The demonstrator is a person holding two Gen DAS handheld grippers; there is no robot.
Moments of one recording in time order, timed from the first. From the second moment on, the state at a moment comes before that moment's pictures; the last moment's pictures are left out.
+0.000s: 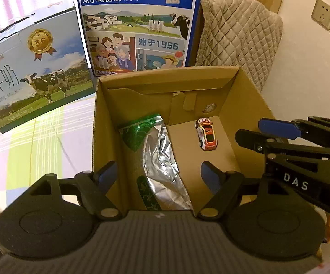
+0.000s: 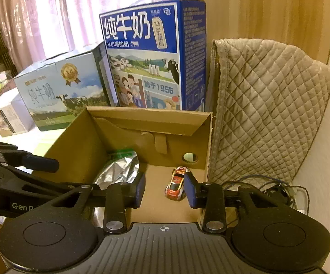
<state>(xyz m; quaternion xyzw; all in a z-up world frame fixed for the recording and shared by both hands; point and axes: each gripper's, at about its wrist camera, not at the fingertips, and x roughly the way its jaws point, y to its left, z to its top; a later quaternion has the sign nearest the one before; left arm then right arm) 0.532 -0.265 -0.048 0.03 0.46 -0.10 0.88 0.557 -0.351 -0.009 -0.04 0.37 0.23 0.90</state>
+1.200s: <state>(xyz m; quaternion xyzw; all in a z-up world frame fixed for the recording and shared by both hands) 0.324 -0.142 0.021 -0.05 0.41 -0.10 0.91 0.358 -0.338 0.049 0.04 0.32 0.27 0.91</state>
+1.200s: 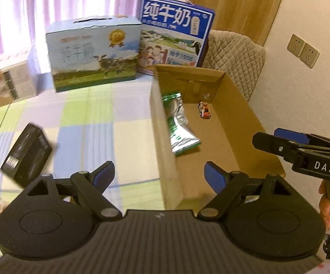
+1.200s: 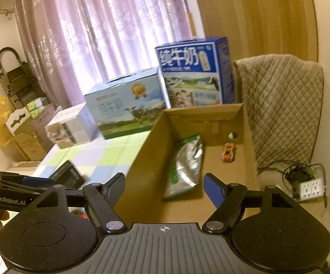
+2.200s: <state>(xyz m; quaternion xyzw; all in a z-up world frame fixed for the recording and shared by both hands) 0.197 0.037 -0.027 -0.11 0.48 0.03 0.87 0.262 -0.193 -0.021 -0.02 0.43 0.37 0.82</state>
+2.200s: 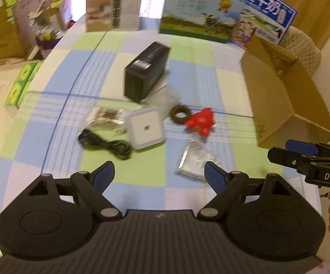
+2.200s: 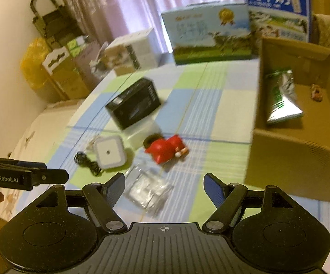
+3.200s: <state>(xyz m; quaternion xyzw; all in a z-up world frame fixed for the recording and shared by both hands) 0.206 0.095 -0.097 -0.13 0.52 0.07 0.84 0.251 -0.092 -0.112 -0.19 0.42 0.43 0.78</state>
